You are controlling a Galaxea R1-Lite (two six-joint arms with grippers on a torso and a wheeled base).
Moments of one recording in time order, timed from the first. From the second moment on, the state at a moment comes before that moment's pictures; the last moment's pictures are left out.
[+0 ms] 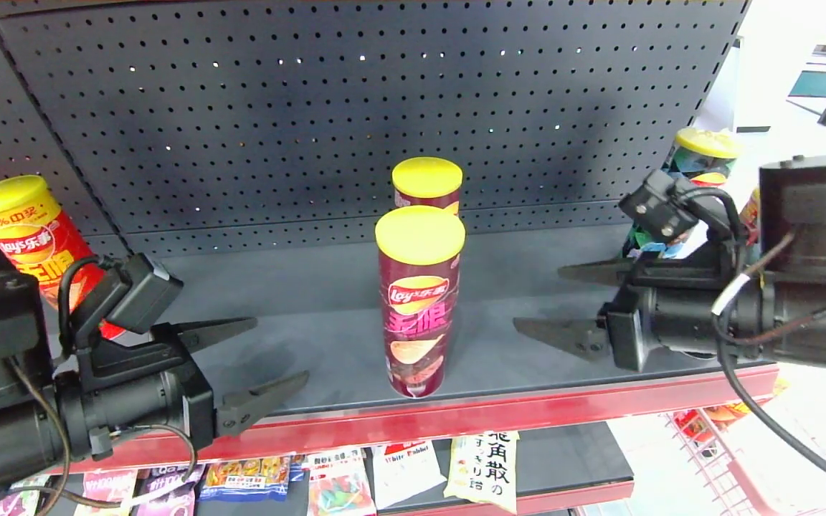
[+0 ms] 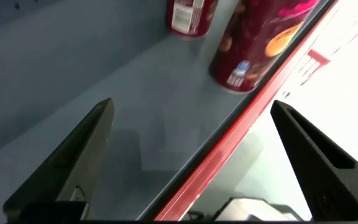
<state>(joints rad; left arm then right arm) -0.33 1.39 -0.39 -0.68 -0.43 0.09 0.54 1.47 -0.84 -0.24 0.26 -0.15</state>
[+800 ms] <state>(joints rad) -0.41 1.68 -0.55 -0.68 -0.37 0.15 0.39 0.98 -0.46 -0.24 0.25 -0.13</state>
